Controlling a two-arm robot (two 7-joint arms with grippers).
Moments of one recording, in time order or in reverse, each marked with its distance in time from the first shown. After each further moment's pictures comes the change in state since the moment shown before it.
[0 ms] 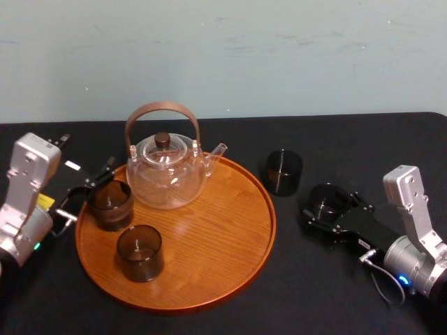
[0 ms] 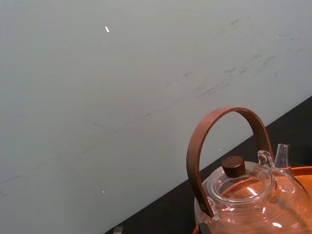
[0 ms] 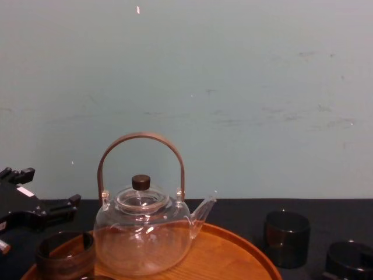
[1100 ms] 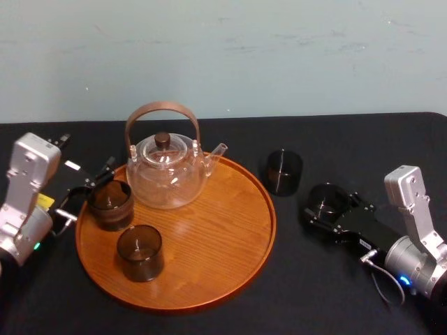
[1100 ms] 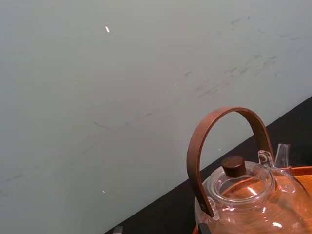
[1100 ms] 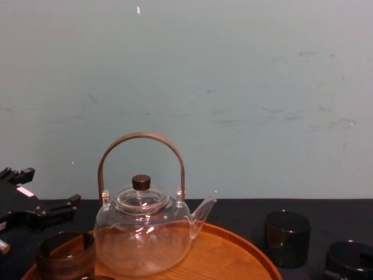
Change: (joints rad) left arm 0.000 0.000 0.000 0.000 0.000 0.000 0.000; right arm -0.007 0.006 0.000 -0.012 0.002 0.000 -0.005
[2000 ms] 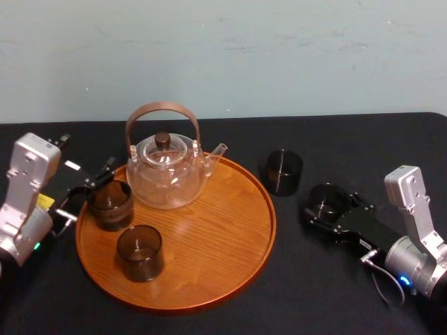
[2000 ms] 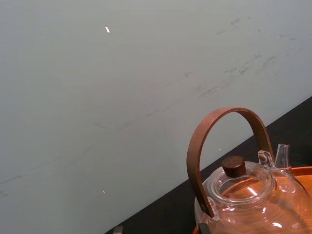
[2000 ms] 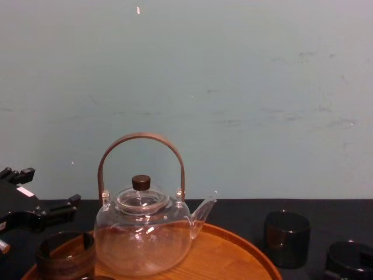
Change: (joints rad) left arm 0.000 0.000 0.000 0.000 0.000 0.000 0.000; right arm 0.000 0.001 0.000 -0.001 0.000 0.000 0.000
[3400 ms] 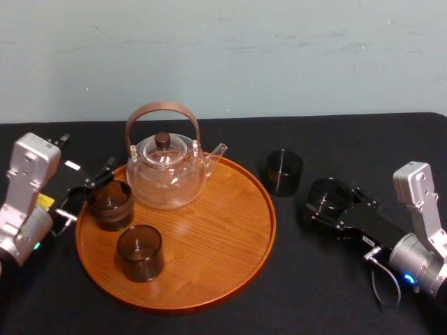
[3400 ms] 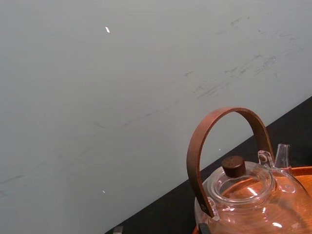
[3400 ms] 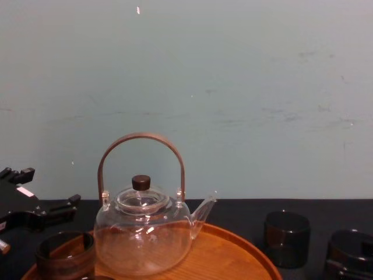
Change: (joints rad) left arm 0.000 0.000 0.000 0.000 0.000 0.000 0.000; right arm -0.022 0.005 0.024 -0.042 0.020 -0.003 0.020
